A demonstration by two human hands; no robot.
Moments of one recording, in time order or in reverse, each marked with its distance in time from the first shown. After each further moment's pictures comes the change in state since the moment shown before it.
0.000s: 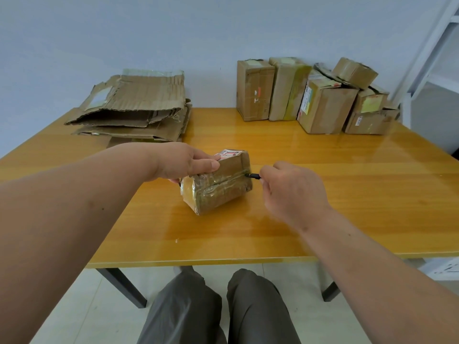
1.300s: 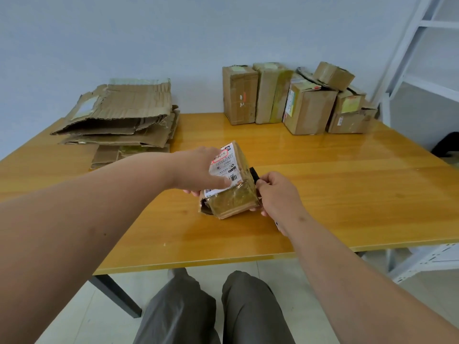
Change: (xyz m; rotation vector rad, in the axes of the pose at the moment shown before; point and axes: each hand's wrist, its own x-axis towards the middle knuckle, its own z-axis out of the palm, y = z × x) left_hand -0.009 0.048 0.020 0.296 0.019 0.106; right_hand -0.007 -0.004 0.006 0.960 -0.239 0.847
